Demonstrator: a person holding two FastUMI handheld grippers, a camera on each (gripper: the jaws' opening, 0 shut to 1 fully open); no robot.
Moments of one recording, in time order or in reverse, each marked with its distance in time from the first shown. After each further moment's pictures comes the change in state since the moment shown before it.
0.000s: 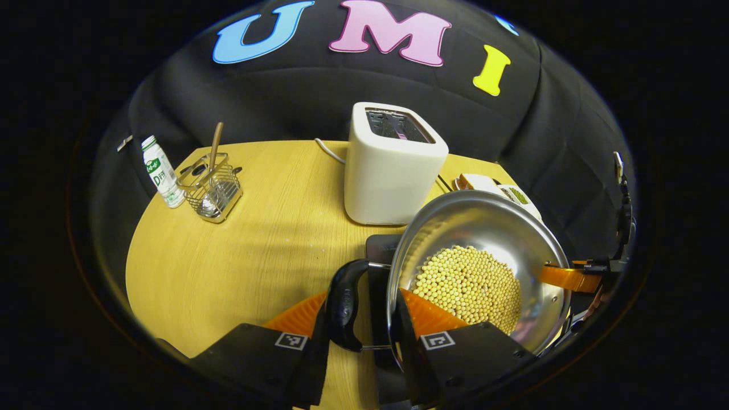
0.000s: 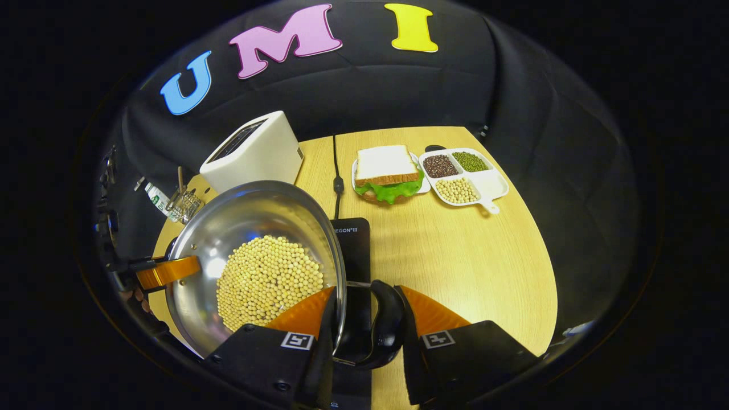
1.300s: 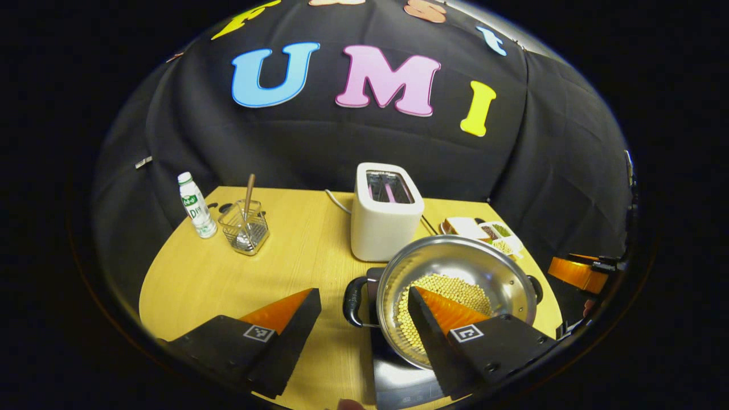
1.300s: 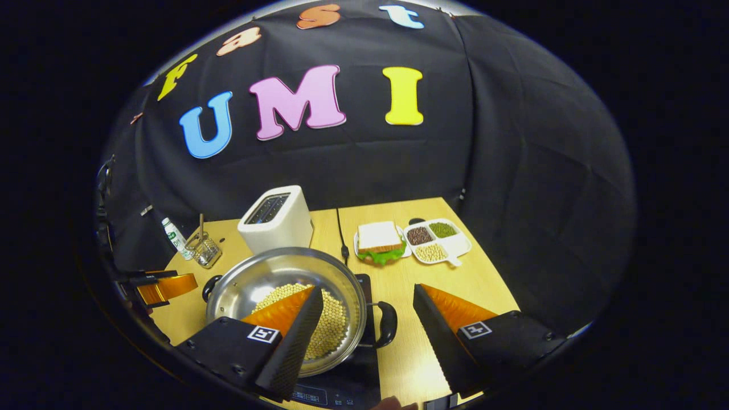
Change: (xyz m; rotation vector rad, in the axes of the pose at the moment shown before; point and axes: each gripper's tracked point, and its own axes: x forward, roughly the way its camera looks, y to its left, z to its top) left arm -0.116 -0.002 0.042 0.012 -0.291 0.029; right arm -0.131 0.022 0.064 -0.035 -0.416 -0.053
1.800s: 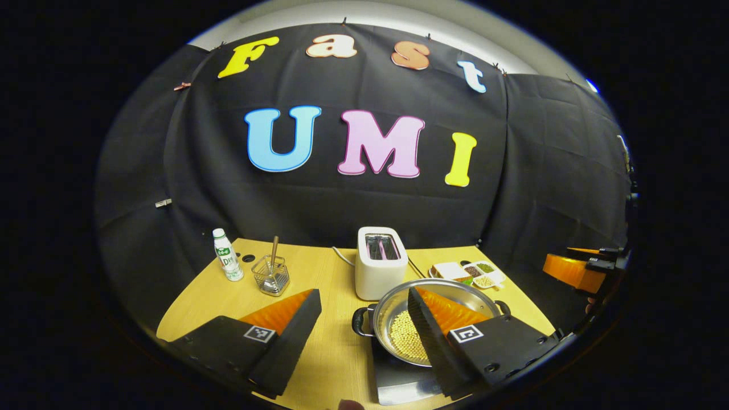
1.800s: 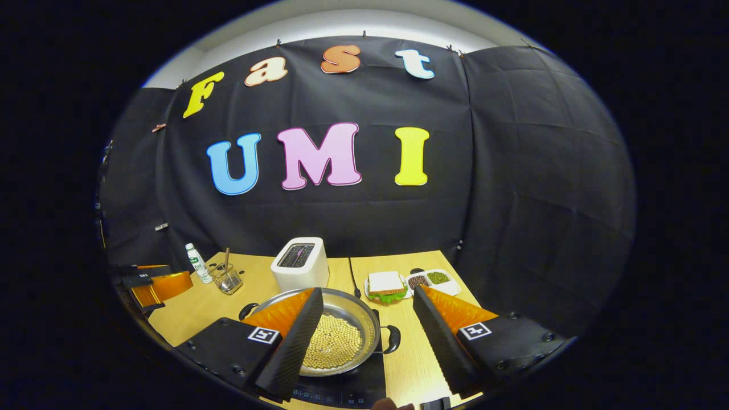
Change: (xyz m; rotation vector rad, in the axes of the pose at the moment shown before) left arm -0.118 -0.004 0.057 0.044 -0.271 0.004; right arm -0.096 0.030 0.064 -0.026 -0.244 0.016
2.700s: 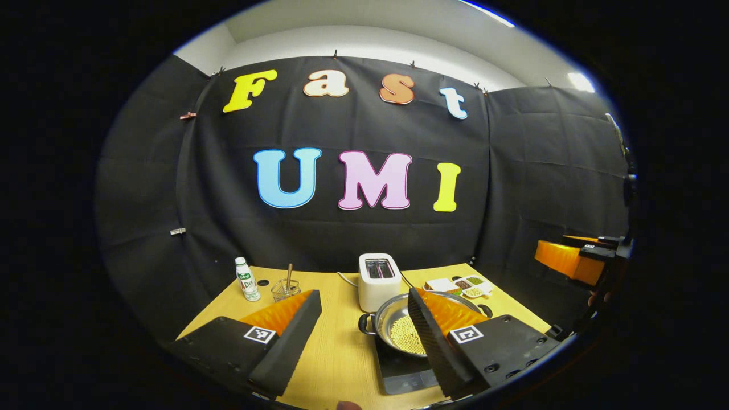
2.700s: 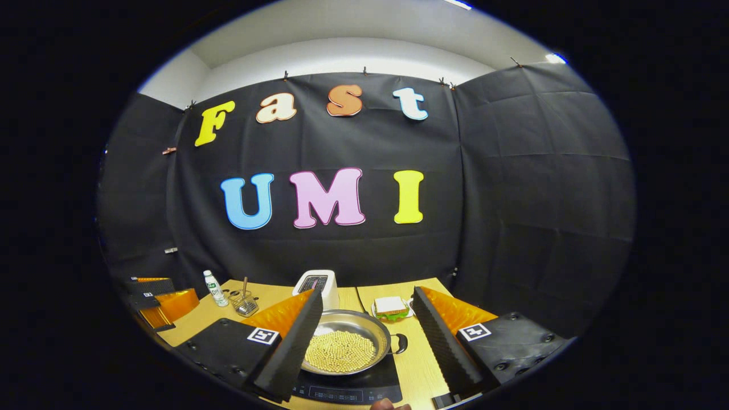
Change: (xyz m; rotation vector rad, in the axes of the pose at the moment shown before) left arm -0.093 -0.002 0.021 0.043 -0.135 -0.001; right arm -0.089 0.027 0.047 0.029 -0.179 -0.016
